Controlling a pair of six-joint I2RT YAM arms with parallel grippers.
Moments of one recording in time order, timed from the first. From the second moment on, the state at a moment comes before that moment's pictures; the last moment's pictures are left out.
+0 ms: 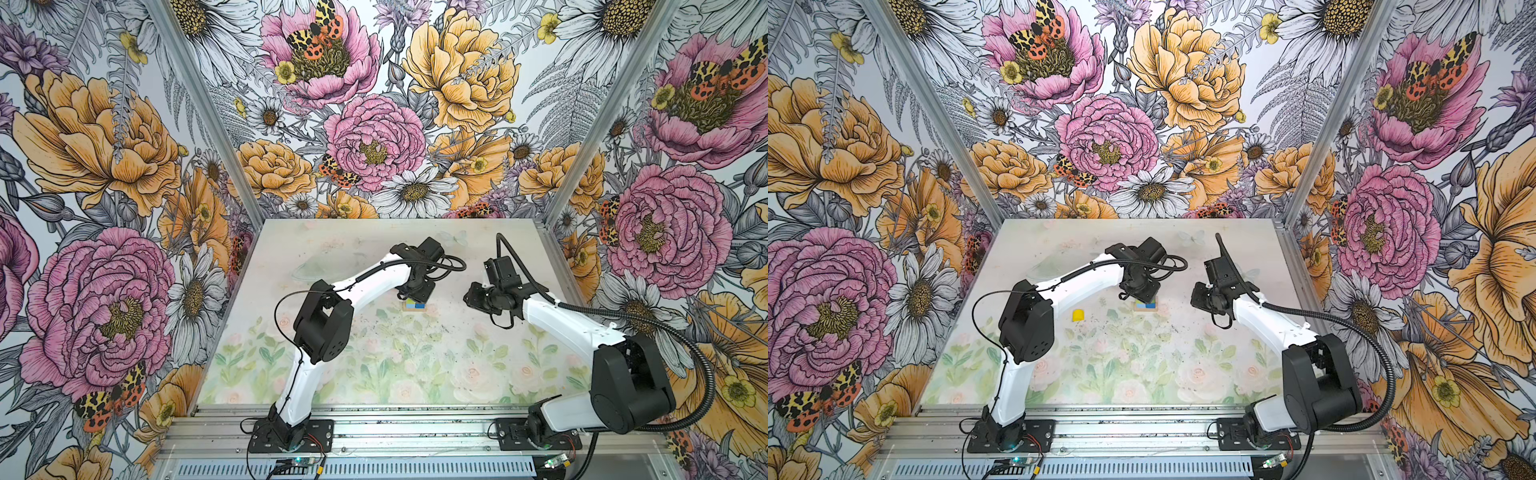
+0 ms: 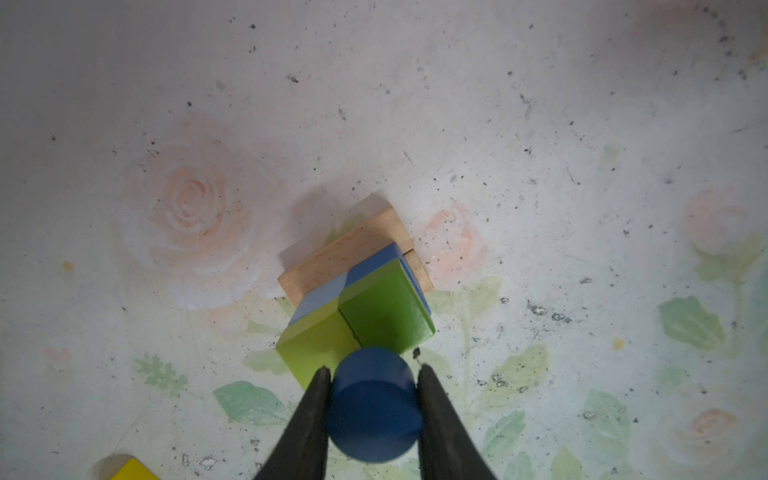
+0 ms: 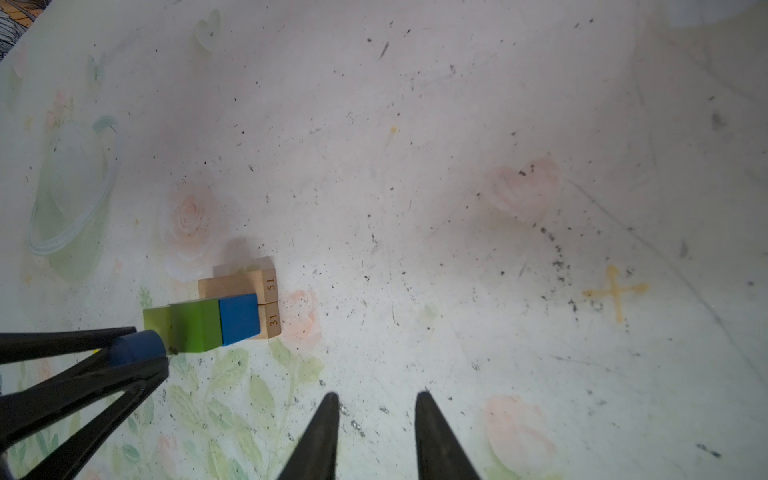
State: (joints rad) left arm -0.77 2.14 1.87 -1.02 -0.06 -0.21; right arm 0.29 1.43 0.91 -0.48 -0.15 0.58
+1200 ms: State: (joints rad) left arm -0.76 2.16 1.89 -1.02 -0.07 -0.21; right arm 0.29 1.43 0.91 -0.48 -0.15 0.58
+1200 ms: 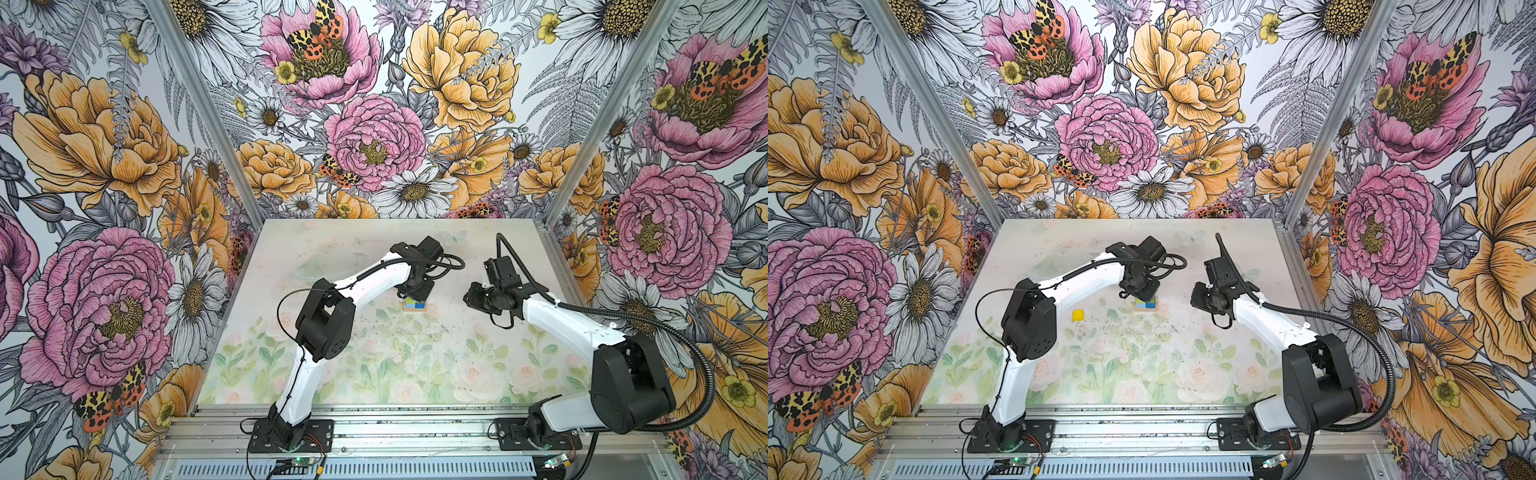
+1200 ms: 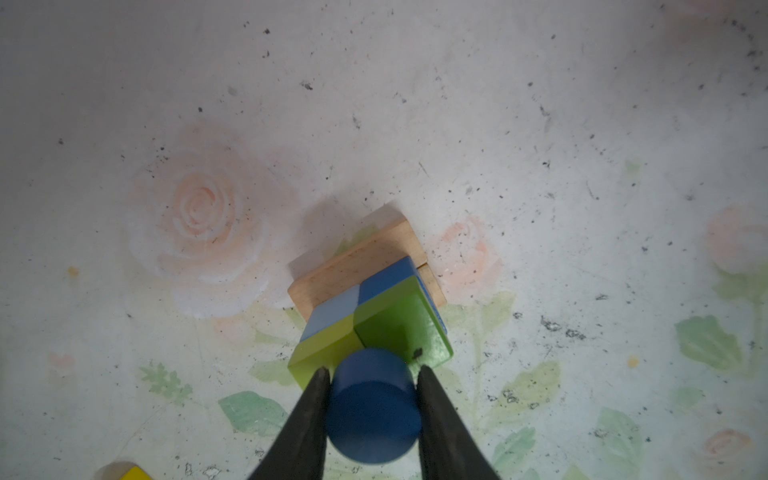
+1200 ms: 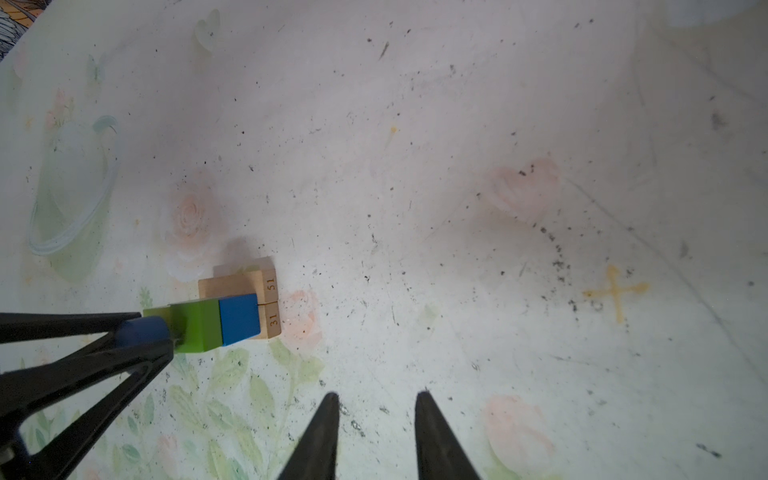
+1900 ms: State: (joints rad) left arm -0.76 2.16 1.89 -1.02 -0.07 -0.22; right arm 0.29 1.43 0.90 -0.48 -0.15 0.58
